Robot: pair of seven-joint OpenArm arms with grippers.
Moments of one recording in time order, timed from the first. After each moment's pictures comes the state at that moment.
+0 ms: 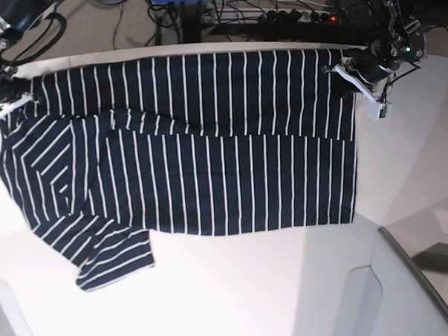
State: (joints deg) left arm 16.9 -12.0 -27.1 75.5 -20.5 -34.6 38.8; right arm -4.2 0.0 54.1 75.8 -4.7 34.1 -47.0
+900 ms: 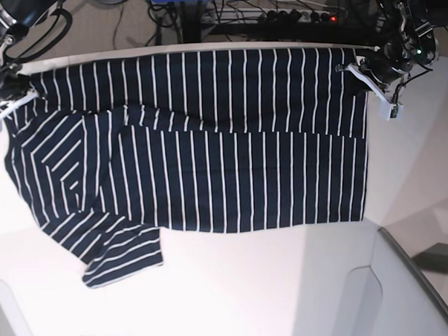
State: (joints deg) left arm 16.7 -15.3 -27.7 75.0 -18.7 -34.6 39.3; right arm -5.1 -1.0 53.5 77.6 -5.2 34.1 -47.5
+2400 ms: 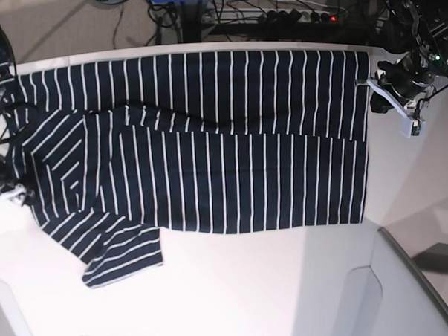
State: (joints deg) left arm 17.0 -13.8 -33.3 90.2 -18.0 -34.2 47.9; right arm 25.4 21.6 42.5 23.0 -5.6 30.8 -20.3
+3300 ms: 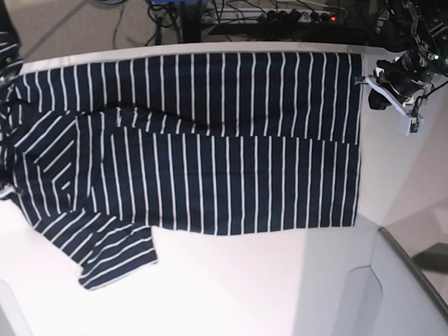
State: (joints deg) left arm 16.8 -13.7 -33.3 88.6 -18.0 -34.2 47.9; right arm 20.6 18.6 42.7 40.8 -5.2 32.2 -30.2
